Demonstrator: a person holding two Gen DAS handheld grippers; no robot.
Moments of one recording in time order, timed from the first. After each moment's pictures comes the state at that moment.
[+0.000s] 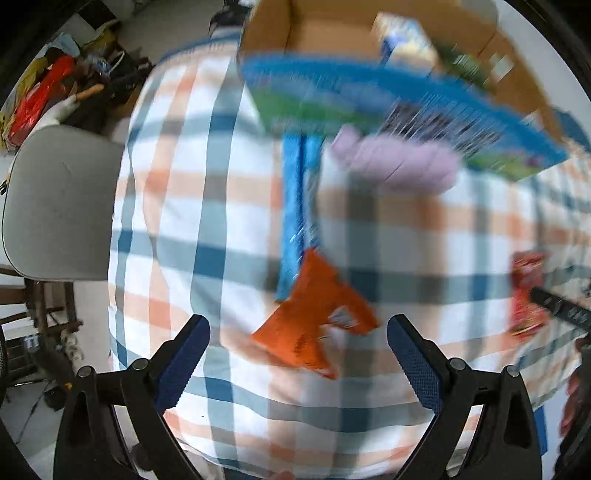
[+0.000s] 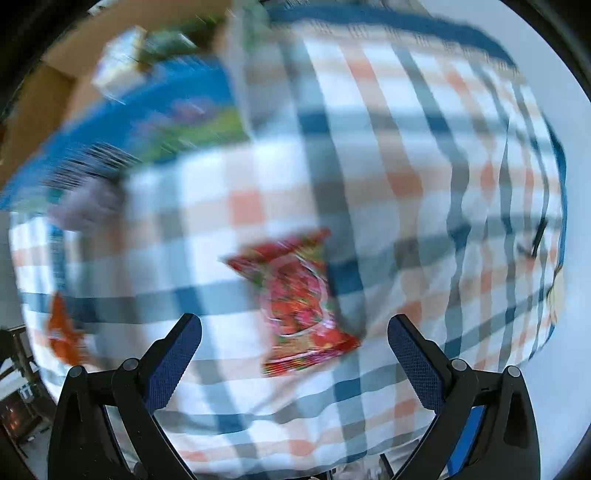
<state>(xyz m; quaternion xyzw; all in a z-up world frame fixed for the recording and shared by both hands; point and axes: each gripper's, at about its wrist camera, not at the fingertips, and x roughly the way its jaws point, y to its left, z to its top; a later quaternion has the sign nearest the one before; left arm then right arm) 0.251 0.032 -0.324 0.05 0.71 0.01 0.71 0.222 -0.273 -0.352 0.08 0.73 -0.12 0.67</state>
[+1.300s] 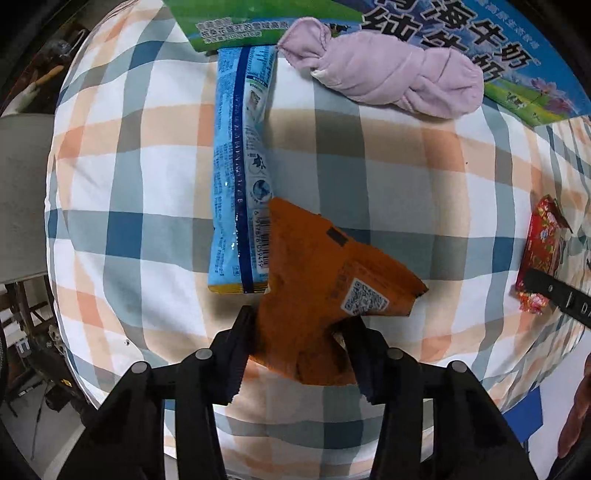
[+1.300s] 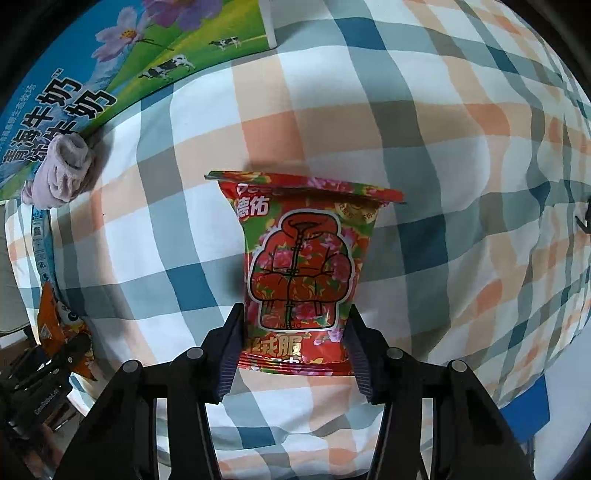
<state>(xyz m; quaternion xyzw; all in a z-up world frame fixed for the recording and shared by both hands) 0.210 -0.002 -0.387 0.03 0.76 -0.04 0.65 0.223 -0.235 -0.384 0.13 0.76 -0.09 0.62</state>
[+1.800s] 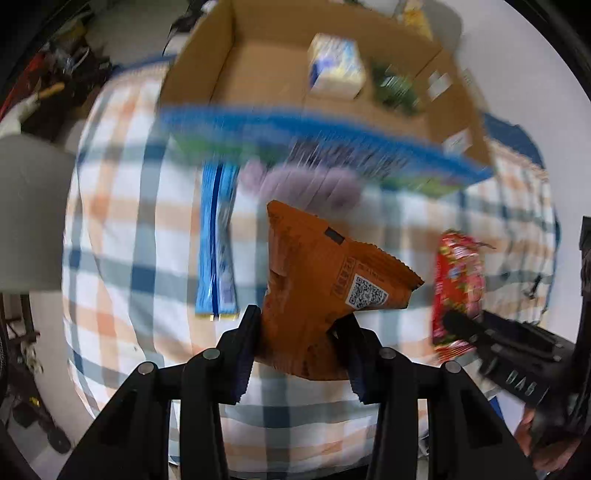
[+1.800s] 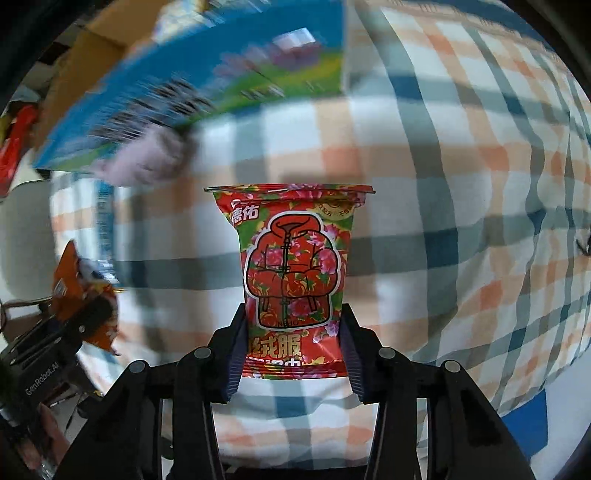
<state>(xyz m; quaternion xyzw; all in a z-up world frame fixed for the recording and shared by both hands) 0.226 -0.025 -0.256 -0.03 0.69 -0.09 0.72 0.229 -0.199 -0.311 0.13 0.73 -0.02 0.67</state>
